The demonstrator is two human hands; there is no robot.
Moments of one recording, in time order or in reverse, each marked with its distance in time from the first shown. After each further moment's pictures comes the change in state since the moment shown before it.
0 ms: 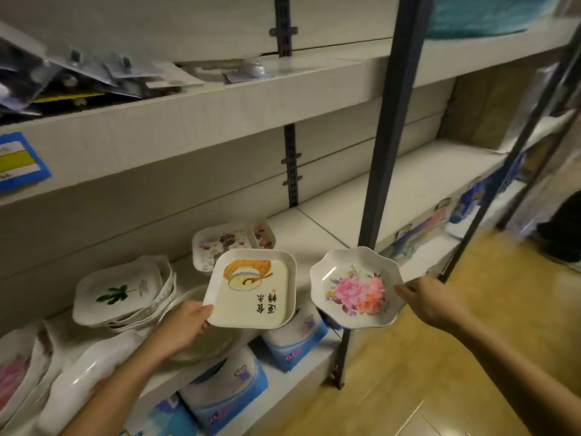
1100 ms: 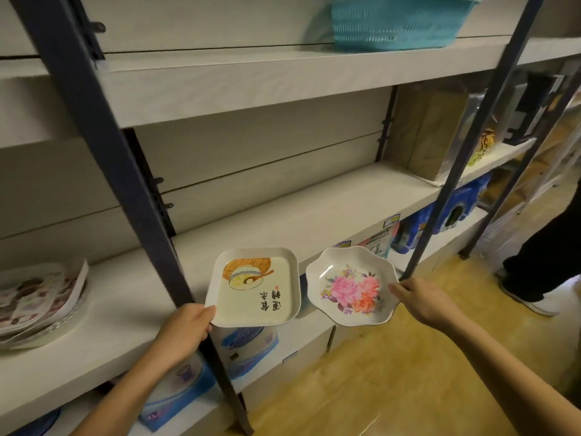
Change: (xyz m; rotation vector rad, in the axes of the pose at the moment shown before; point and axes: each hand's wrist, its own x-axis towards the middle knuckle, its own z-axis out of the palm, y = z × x) left_hand 0.098 0.306 0.253 -0.094 0.097 -0.010; right_hand 0.219 0.295 -0.165 0.081 -0.044 -0.001
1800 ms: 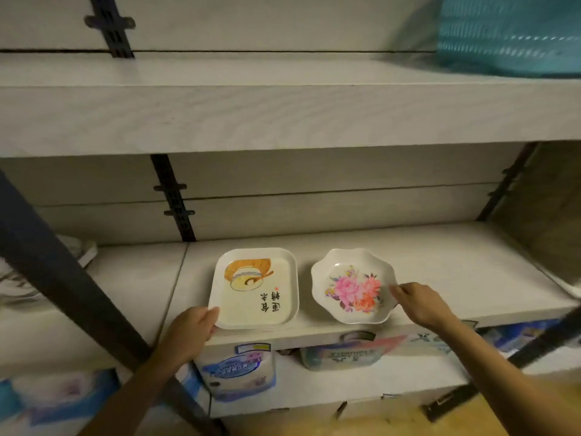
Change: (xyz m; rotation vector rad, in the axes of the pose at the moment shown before) left_hand 0.122 0.074 0.069 -0.077 0.355 -0.308; right_hand 0.296 -0.031 -0.035 -0.236 -0.203 -0.452
